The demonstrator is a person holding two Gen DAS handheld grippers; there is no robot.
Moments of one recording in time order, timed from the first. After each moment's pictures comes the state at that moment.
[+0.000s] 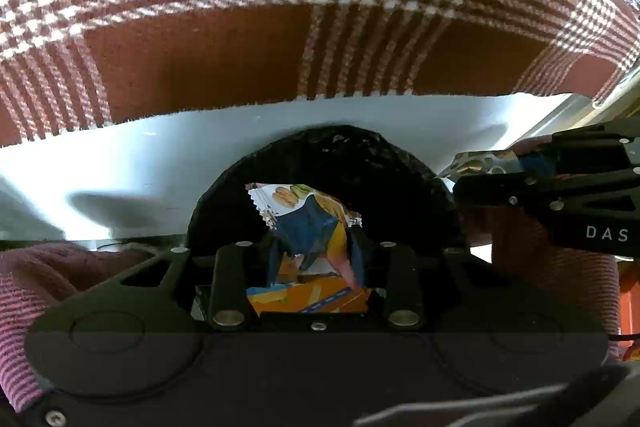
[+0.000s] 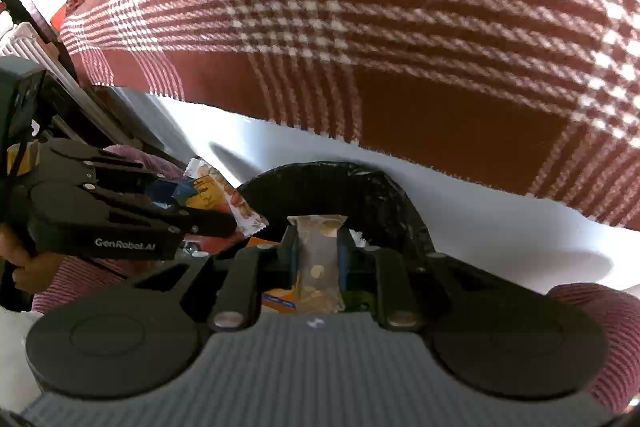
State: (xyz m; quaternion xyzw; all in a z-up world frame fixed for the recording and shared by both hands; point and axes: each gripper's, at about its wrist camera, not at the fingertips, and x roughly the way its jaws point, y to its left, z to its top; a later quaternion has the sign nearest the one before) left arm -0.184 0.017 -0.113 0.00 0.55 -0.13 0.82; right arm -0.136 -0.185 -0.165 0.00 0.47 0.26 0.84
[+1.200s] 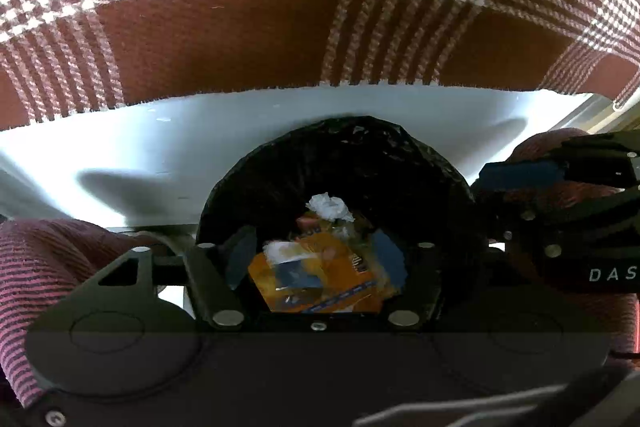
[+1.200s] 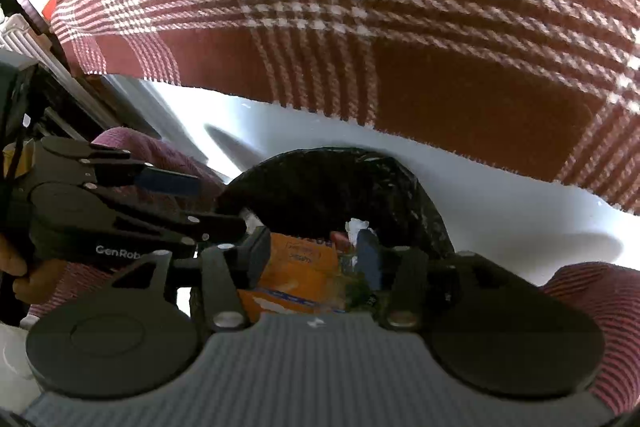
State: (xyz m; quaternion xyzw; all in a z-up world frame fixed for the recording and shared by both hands) left arm -0.178 0.012 -0.138 -0.01 0.56 -0.10 0.82; right arm -0.128 -0.168 -0.179 0.00 0.49 0.26 0.83
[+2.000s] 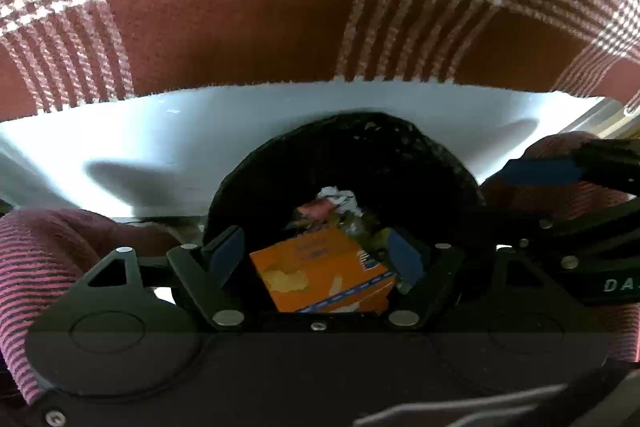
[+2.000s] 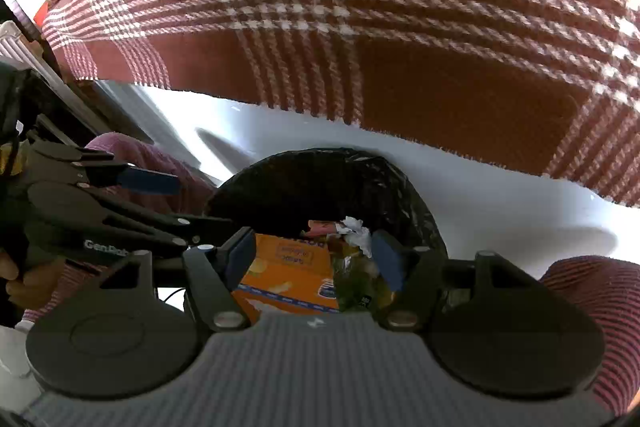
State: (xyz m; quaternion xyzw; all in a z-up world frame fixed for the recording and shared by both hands) left arm -0.177 0.011 -0.143 -0.01 0.57 -0.08 0.82; right arm -0.130 -0.174 -0.179 0.00 0.49 0.24 0.84
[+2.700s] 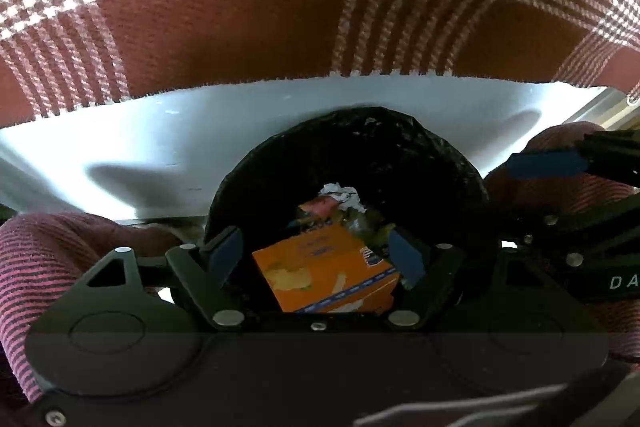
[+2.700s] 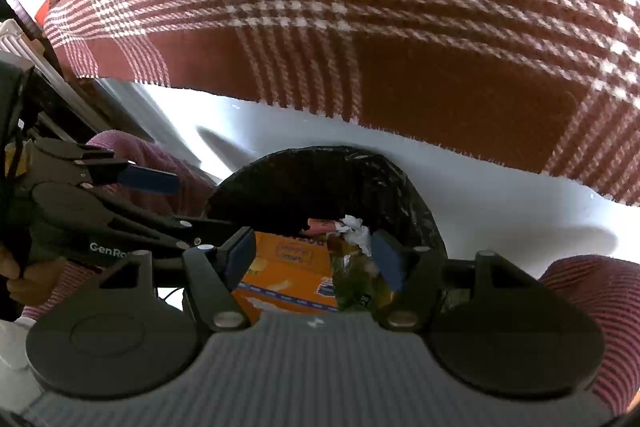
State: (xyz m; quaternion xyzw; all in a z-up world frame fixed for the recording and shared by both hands) left arm -0.174 0.013 -0.145 0.01 0.57 -0.09 0.82; right arm -0.131 -0.174 -0.180 0.00 0.49 0.25 0.84
